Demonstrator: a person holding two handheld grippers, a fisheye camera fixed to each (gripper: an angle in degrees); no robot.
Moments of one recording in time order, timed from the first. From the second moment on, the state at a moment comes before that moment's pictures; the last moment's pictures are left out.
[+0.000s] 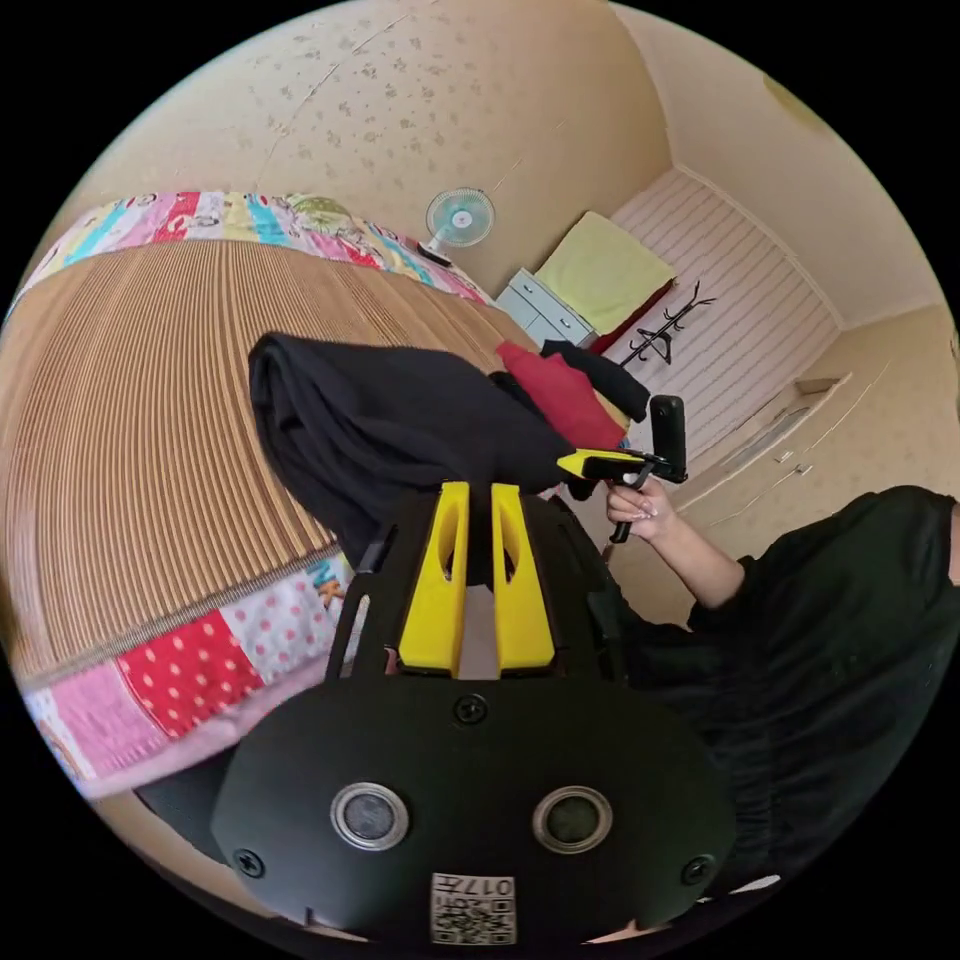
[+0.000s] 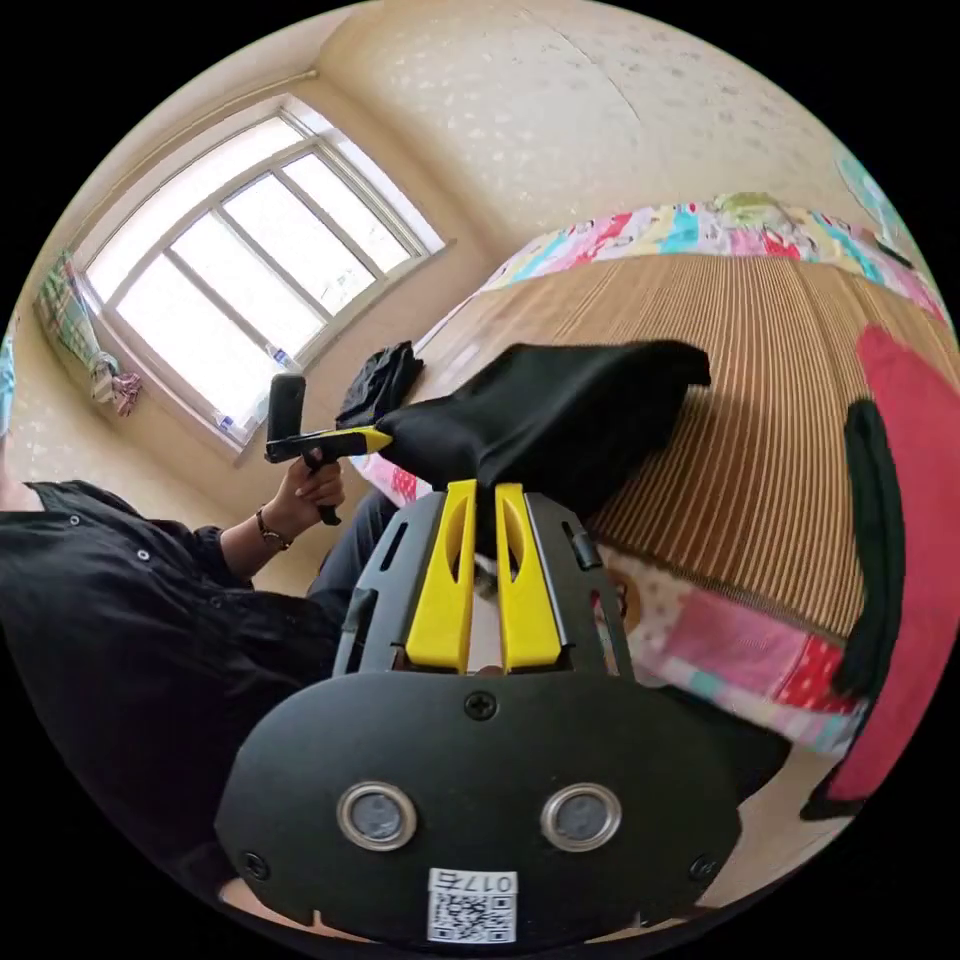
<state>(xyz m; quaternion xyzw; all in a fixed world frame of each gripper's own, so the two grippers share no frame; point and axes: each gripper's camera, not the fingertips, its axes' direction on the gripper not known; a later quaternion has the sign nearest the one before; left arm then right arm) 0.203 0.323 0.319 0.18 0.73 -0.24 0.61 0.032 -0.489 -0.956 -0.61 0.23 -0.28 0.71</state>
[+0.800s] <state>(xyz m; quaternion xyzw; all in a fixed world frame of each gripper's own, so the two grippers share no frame) 0.231 0.235 0.360 -0.03 0.74 -0.39 0.55 0.168 -0.517 -0.880 -0.59 0.31 -0.10 0.74</state>
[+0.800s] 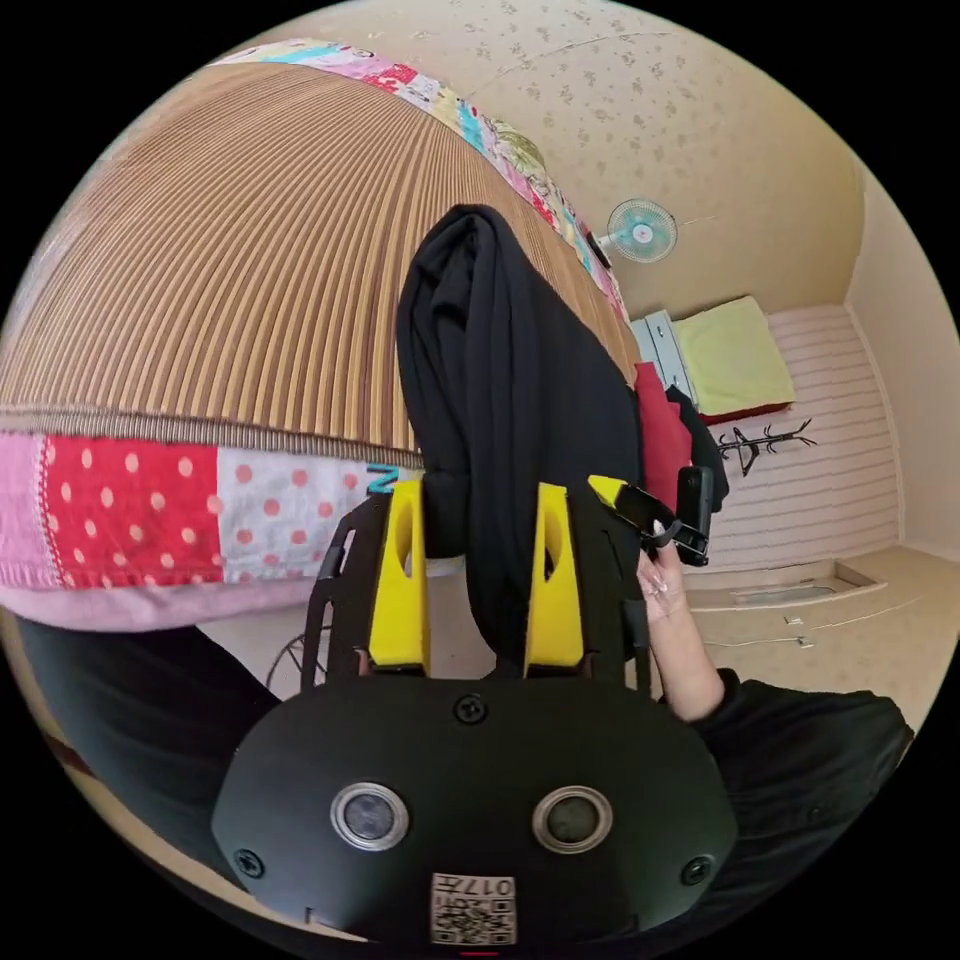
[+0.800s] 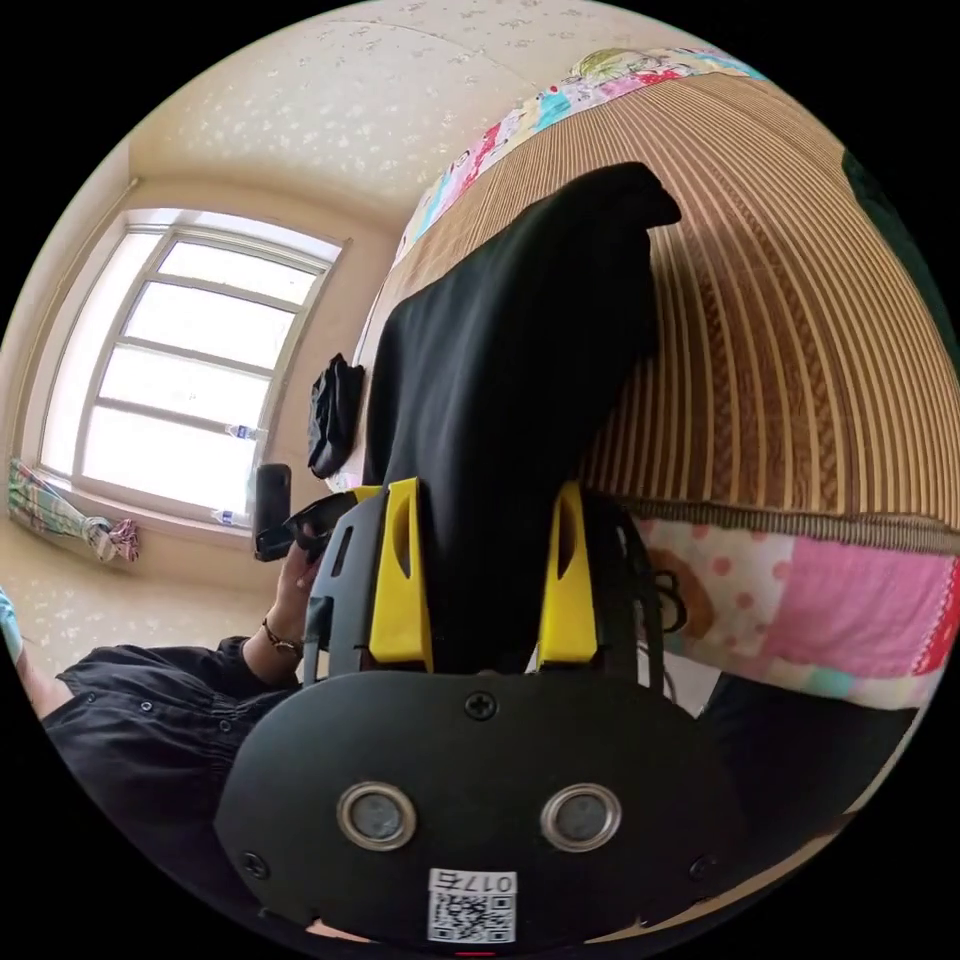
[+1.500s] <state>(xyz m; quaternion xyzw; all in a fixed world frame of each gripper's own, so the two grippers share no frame) -0.038 0.454 0.338 0.21 0.46 -0.59 0.63 0.023 -0.234 -0.650 -0.70 -0.05 -0.24 0.67</state>
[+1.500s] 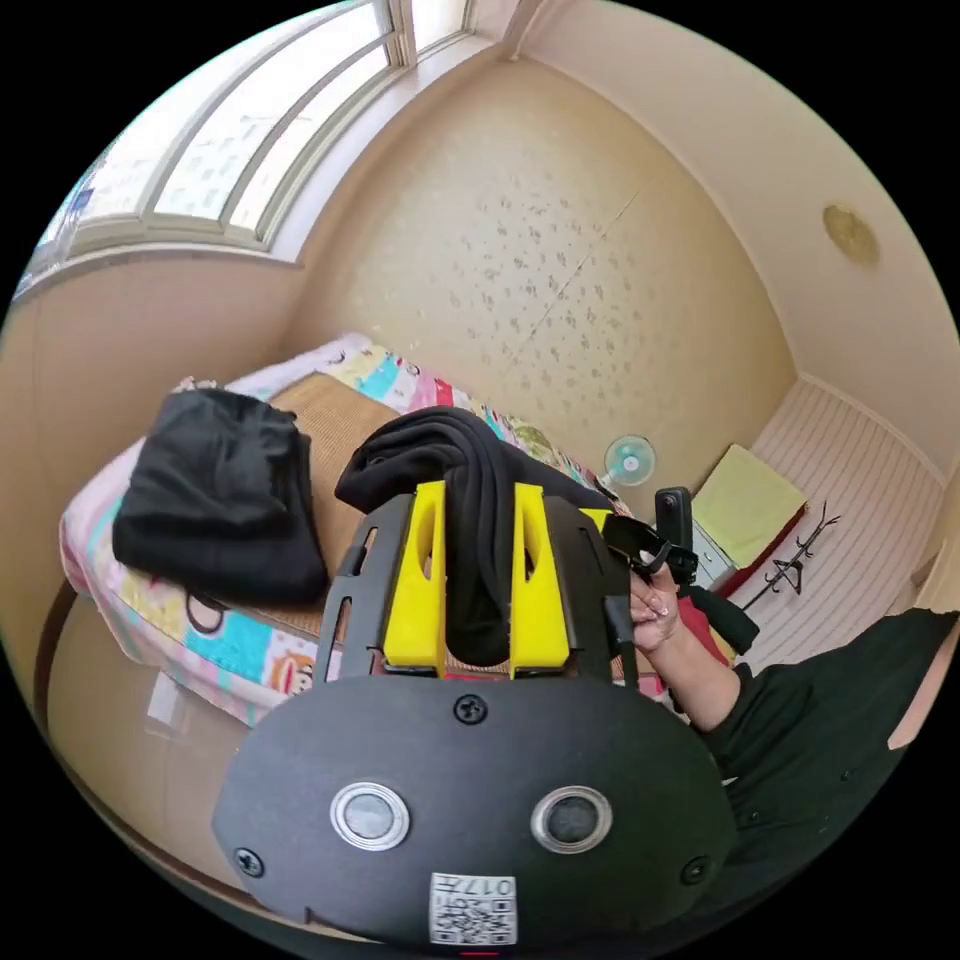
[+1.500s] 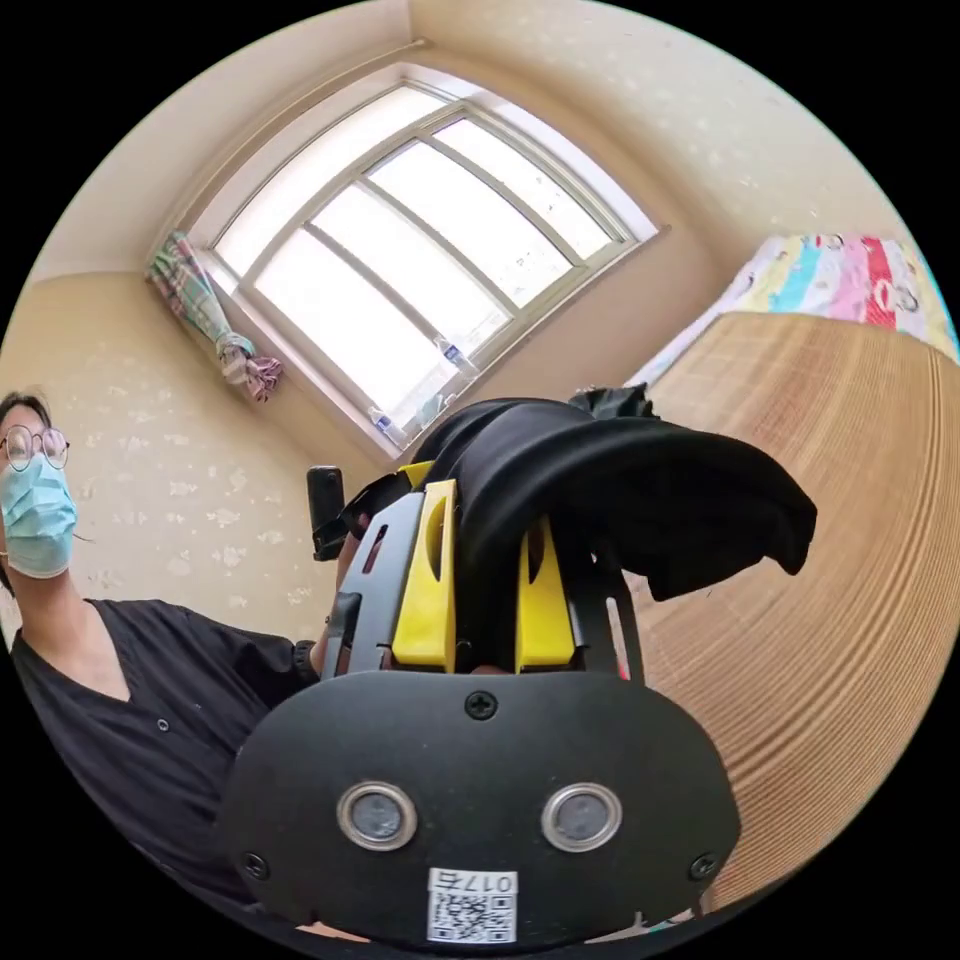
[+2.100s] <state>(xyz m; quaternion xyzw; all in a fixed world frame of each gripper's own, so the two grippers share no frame) 0.129 0.581 0.408 -0.03 0.44 -0.69 0.57 0.187 -0.164 -0.778 -0.73 0.28 -0.31 0.54</state>
